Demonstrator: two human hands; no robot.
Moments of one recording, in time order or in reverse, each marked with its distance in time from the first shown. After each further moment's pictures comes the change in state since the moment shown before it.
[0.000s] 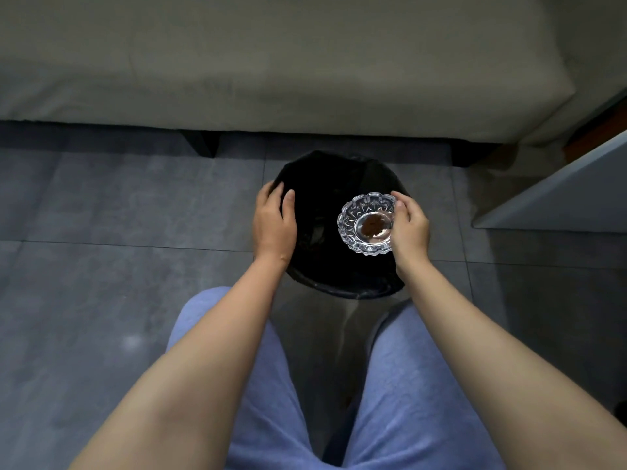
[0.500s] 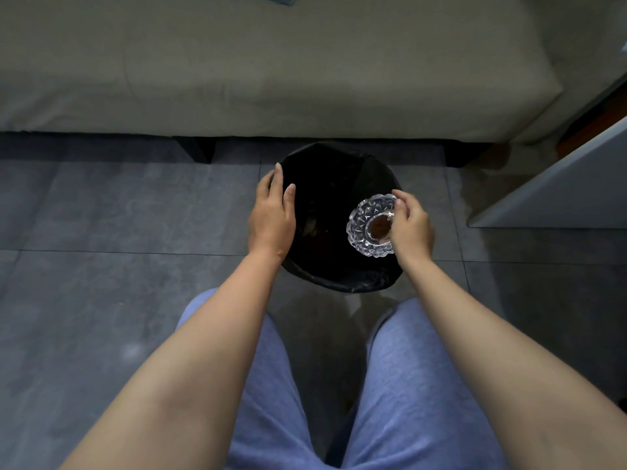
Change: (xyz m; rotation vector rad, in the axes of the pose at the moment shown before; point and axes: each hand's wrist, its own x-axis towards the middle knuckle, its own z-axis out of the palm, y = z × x) left_hand 0.006 0.013 -0.003 0.090 -0.063 0.108; right_hand 0.008 0.003 -0.016 -0.296 0.022 -0.150
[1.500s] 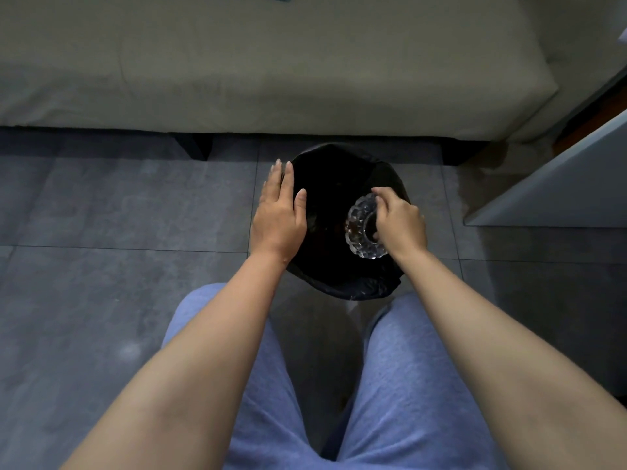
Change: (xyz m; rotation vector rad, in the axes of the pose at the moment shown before) left_hand -0.017 0.012 0.008 0.138 -0.053 0.097; right_hand -0.002 -0.010 -0.005 -0.287 -0.137 -0.195
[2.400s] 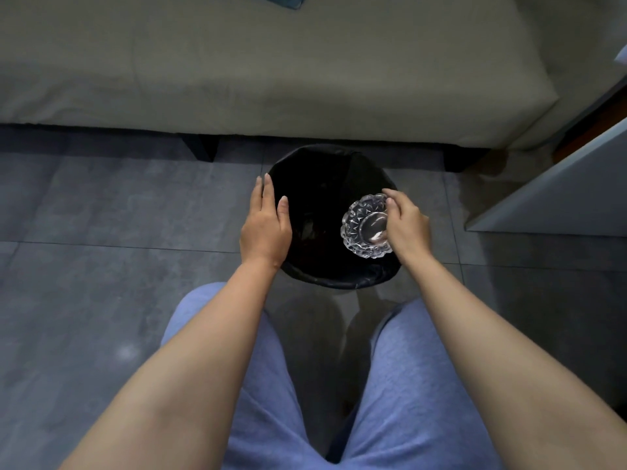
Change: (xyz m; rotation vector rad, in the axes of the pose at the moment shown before) left_hand -0.013 -0.017 -0.017 -0.018 0.006 -0.193; right_hand -0.008 -0.004 -0.007 0.145 -0.015 0.097
